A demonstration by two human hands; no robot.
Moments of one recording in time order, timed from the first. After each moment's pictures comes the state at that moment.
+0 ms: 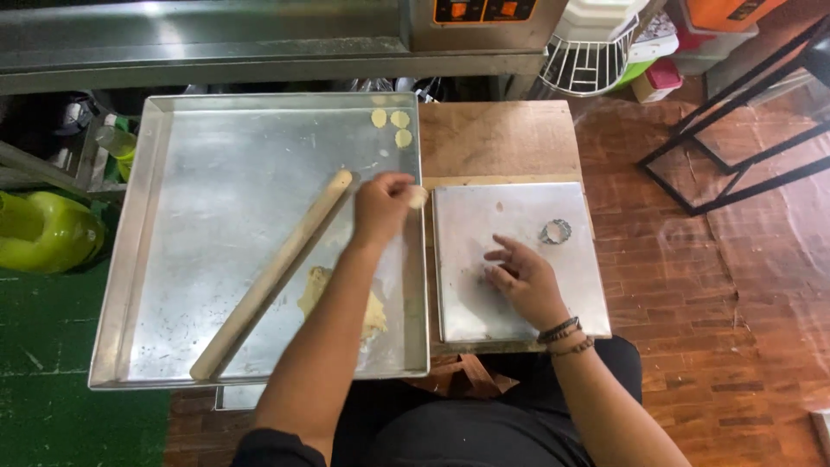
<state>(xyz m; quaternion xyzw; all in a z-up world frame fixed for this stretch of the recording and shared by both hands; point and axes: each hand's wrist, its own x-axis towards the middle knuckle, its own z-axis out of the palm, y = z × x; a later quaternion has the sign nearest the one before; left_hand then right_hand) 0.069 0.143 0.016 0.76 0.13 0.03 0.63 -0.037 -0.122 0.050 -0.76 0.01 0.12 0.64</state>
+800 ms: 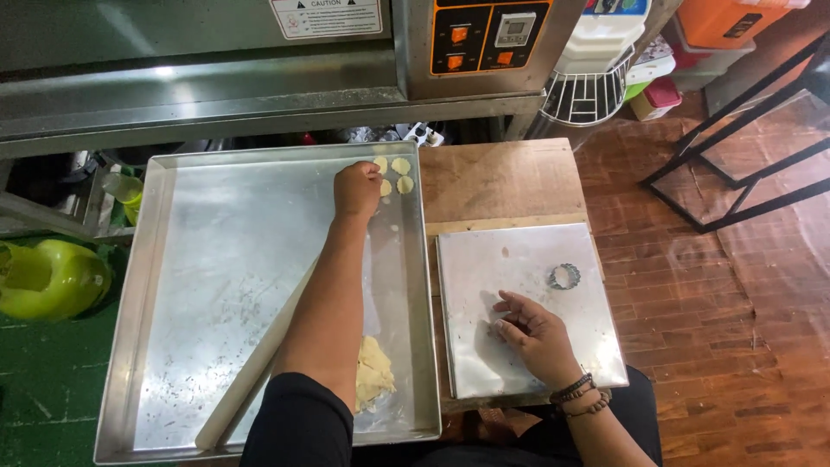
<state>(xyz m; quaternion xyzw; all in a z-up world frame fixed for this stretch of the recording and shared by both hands) 0.215 0.207 -0.017 0.89 0.14 0.04 0.43 -0.035 -0.125 0.037 -0.79 0.06 0.14 0.60</state>
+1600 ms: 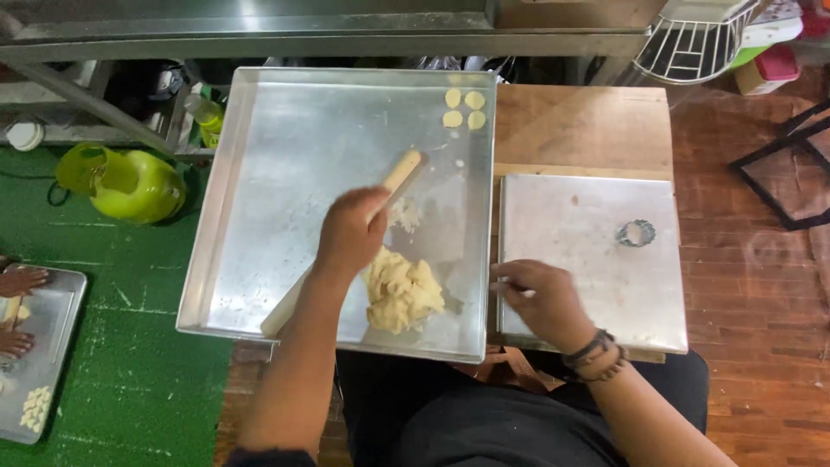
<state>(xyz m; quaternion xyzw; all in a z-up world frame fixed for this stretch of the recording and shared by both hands) -0.034 0.284 0.047 0.94 -0.07 0.19 0.29 -0.062 -0.051 0.056 -0.87 -0.12 0.04 0.47</state>
